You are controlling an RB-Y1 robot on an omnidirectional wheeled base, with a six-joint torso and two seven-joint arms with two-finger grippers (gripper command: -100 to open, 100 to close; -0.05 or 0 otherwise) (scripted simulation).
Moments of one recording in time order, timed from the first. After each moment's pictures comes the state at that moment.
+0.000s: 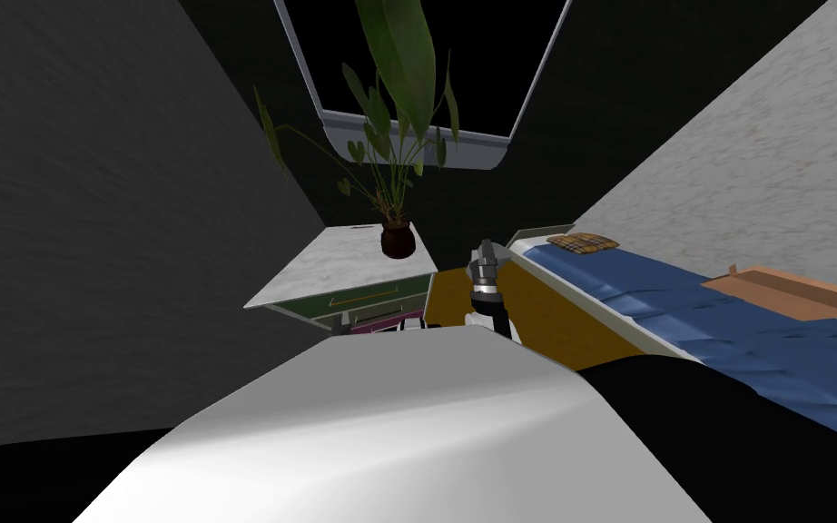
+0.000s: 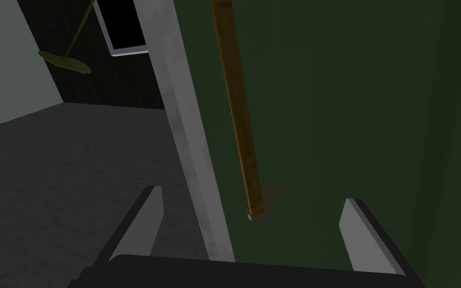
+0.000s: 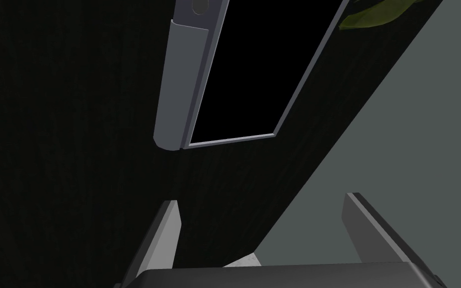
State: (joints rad) left arm 0.38 0.06 0.09 -0.93 0.03 -1.55 -0.11; right arm 0.54 -0.03 0.06 -2.33 0.01 -0.36 0.17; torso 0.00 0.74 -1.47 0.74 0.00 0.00
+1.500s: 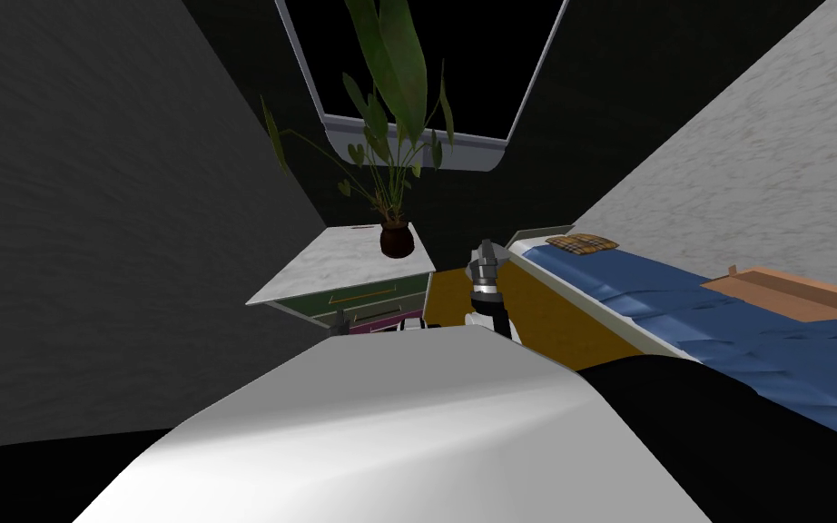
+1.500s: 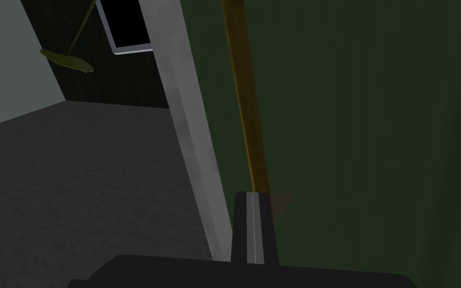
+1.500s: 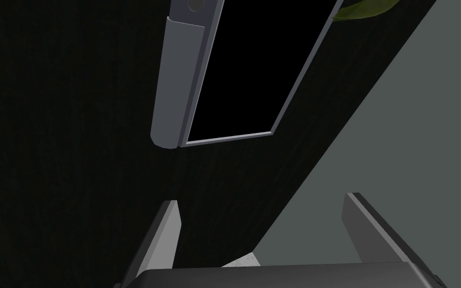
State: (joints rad) left arm 0.37 0.08 0.10 -0.99 0.04 -1.48 -0.10; right arm 0.54 -0.03 0.06 -2.33 0.01 -0.36 0.17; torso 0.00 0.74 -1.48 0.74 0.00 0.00
